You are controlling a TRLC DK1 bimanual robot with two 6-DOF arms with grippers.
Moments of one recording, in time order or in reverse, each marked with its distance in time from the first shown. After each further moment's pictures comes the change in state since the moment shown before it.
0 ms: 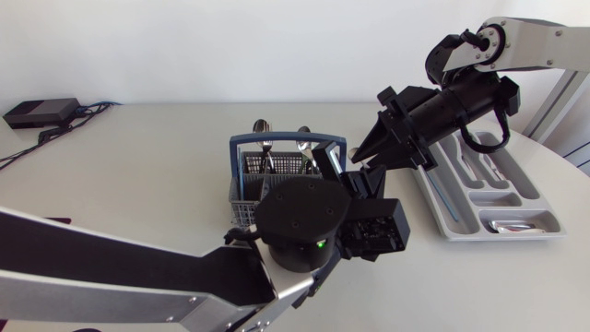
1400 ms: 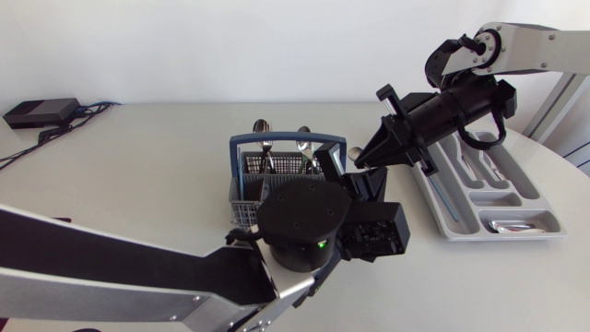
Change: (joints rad) left arm 0.000 0.011 0.000 0.006 0.019 0.029; right arm -0.014 0.026 0.006 0.007 -0.036 0.150
